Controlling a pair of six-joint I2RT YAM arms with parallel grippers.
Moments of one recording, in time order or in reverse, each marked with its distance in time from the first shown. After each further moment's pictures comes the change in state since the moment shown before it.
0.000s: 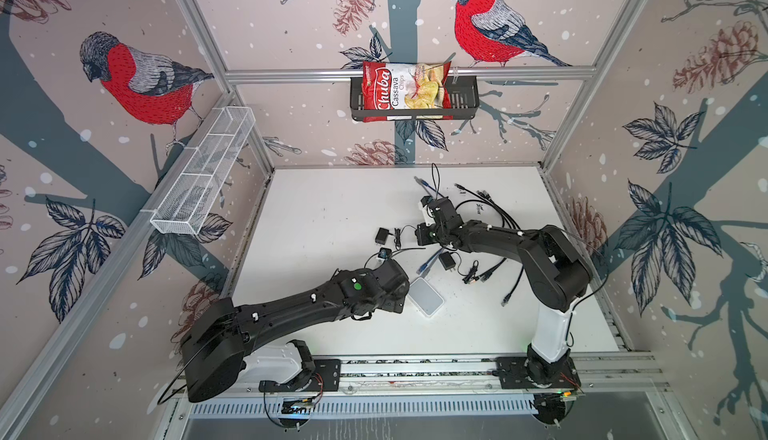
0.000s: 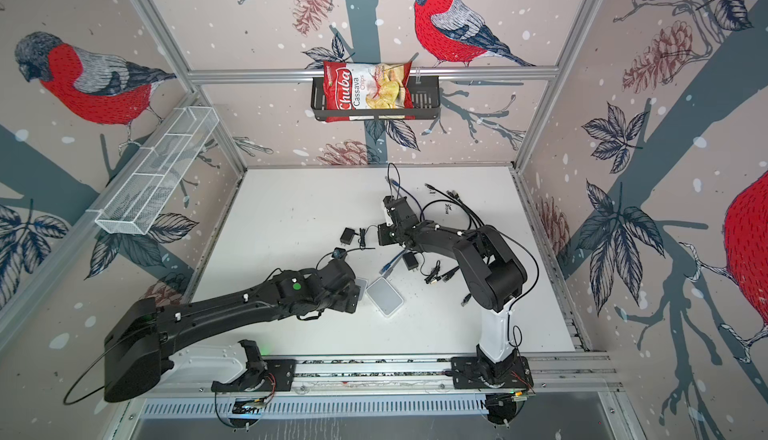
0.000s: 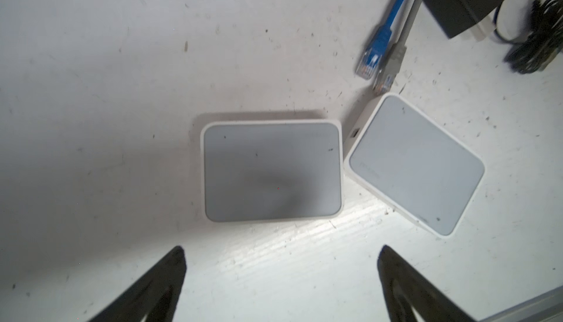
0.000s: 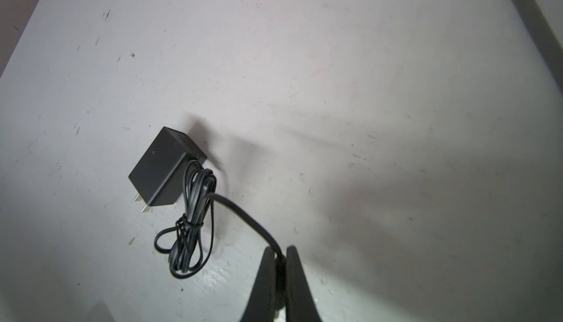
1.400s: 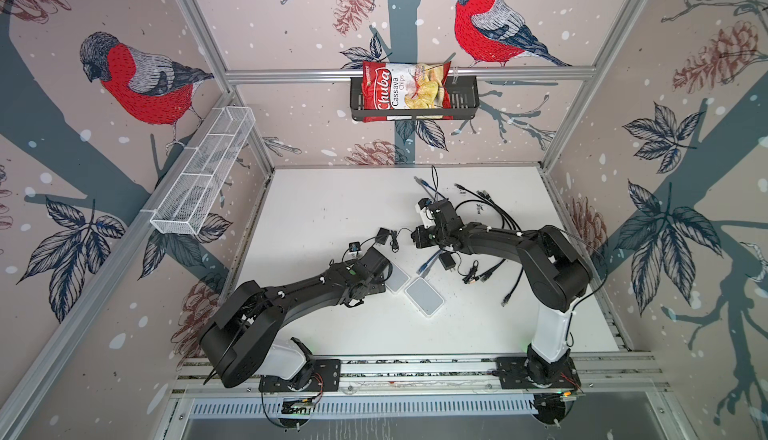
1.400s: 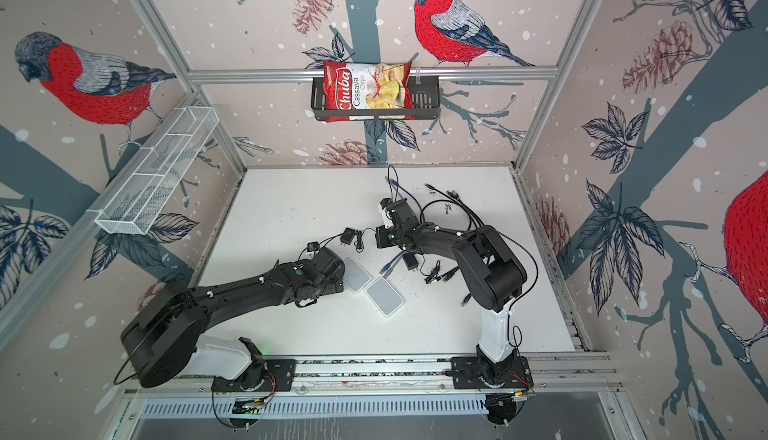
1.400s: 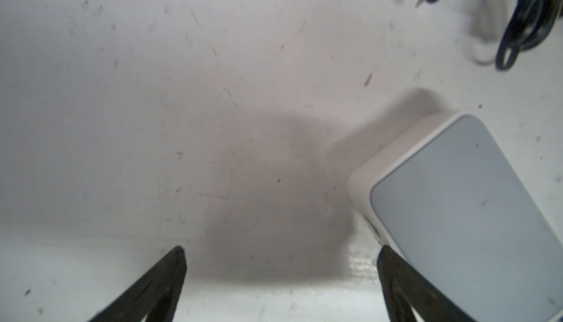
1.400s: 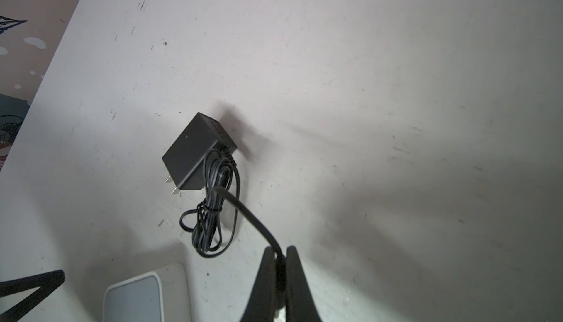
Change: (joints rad) left arm 0.294 0.141 -0.099 0.186 -0.051 -0.121; right arm 0.000 0.000 -0.025 0.039 -0.096 0.006
